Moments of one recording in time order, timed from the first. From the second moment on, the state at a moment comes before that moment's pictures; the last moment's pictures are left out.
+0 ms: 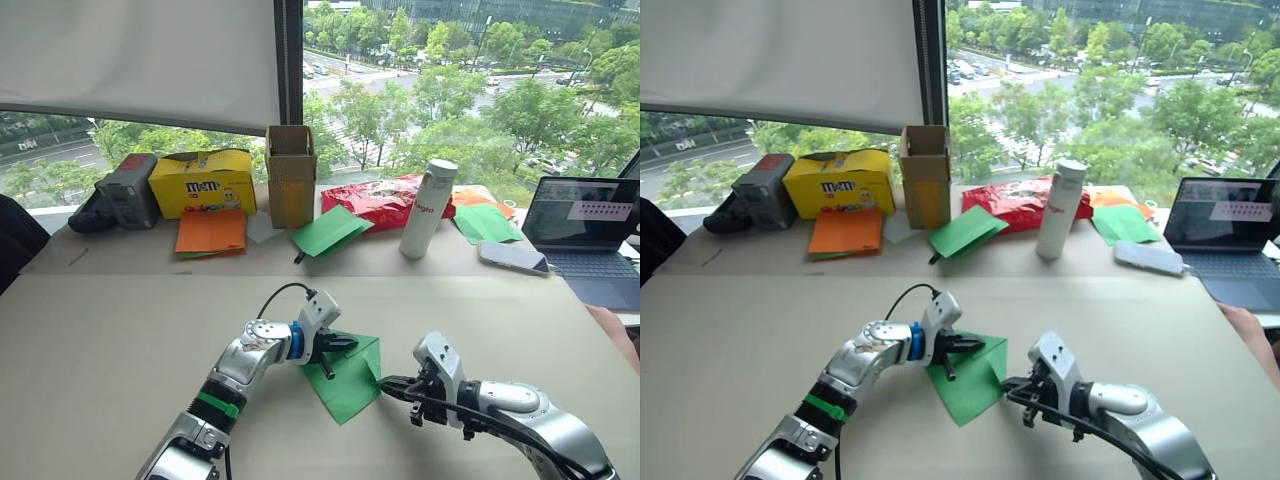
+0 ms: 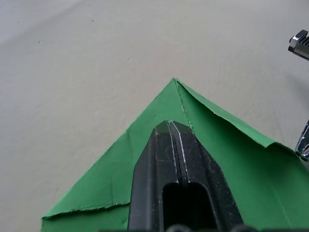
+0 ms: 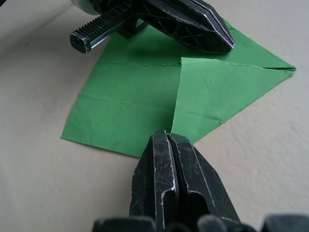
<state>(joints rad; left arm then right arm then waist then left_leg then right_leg) -0.54 0.22 -0.31 0.23 -0.17 0.57 -0.87 0.01 -0.62 0.06 -0.49 0.42 0.78 0.76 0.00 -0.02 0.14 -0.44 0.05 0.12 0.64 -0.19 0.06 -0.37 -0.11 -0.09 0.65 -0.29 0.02</state>
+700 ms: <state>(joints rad) -0.53 0.22 -0.31 0.21 -0.17 0.57 -0.88 -0.05 -0.70 0.21 -0.58 0.43 0.92 0.72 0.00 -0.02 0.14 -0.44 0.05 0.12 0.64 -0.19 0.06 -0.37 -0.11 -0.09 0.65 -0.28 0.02</state>
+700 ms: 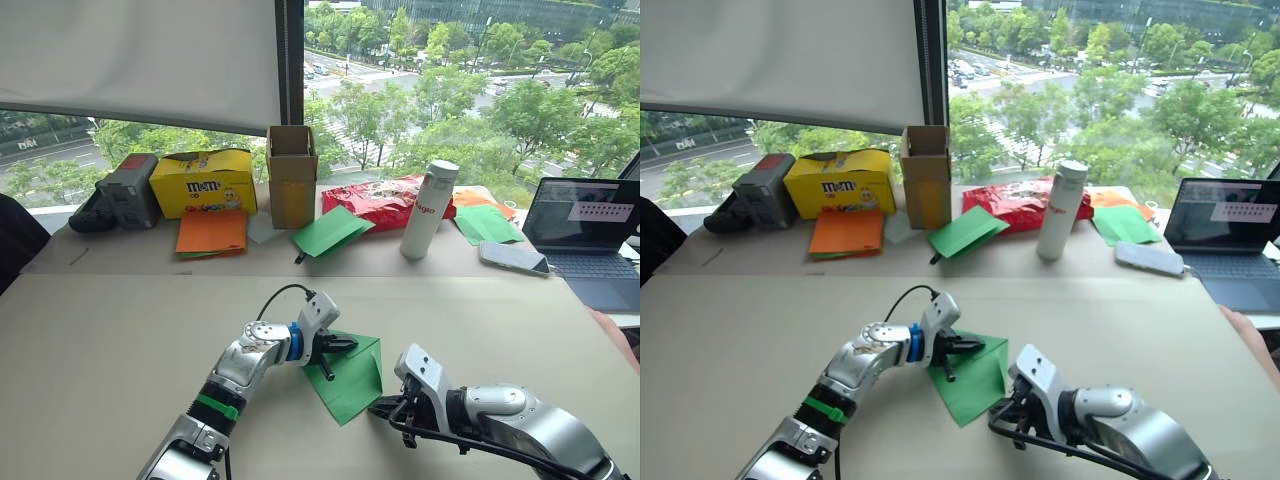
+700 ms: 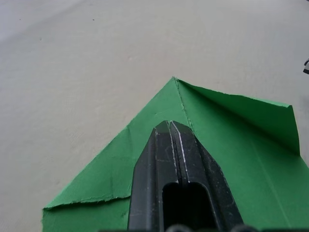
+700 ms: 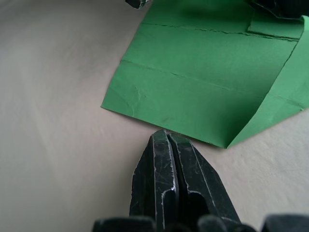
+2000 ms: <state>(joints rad) -0.53 0.21 -0.30 0.23 -0.17 0.56 -0.90 -0.05 -0.78 0.03 -0.60 0.56 1.01 0.72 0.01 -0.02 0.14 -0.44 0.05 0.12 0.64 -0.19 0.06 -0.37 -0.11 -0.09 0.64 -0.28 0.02</state>
